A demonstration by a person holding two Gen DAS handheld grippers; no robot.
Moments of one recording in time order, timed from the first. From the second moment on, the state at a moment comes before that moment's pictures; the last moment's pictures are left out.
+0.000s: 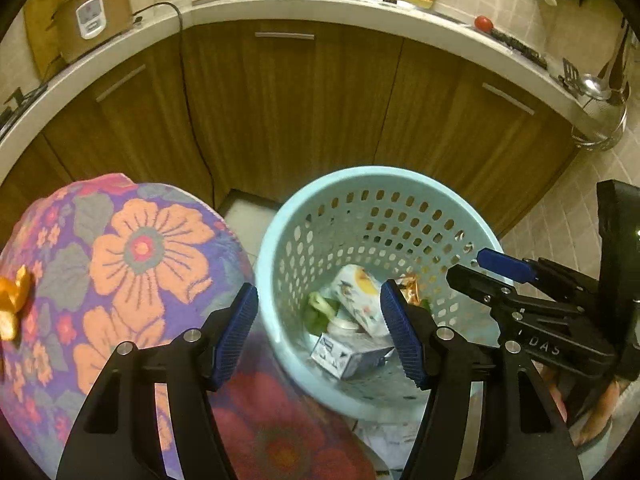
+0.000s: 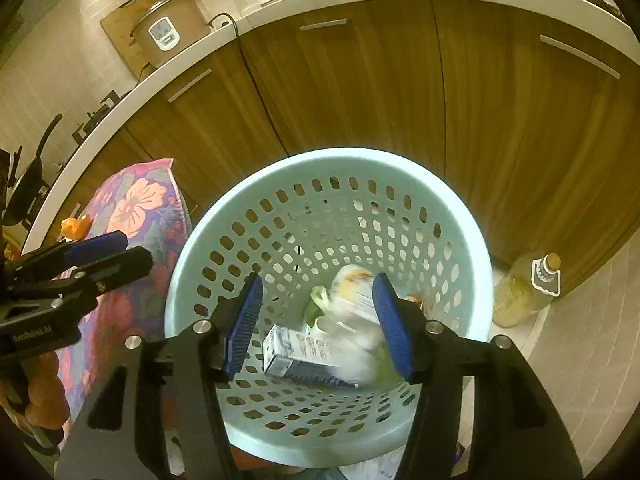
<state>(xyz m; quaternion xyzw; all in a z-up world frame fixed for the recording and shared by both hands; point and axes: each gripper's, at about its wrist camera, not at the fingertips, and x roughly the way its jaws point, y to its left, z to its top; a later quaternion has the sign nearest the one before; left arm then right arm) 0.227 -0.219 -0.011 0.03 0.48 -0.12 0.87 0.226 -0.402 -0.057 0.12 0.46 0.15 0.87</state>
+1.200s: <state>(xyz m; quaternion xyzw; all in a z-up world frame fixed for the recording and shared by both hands) 0.086 0.123 0.079 -0.11 0.32 0.14 0.93 0.200 -0.070 0.064 -0.08 0.33 0.39 0.86</state>
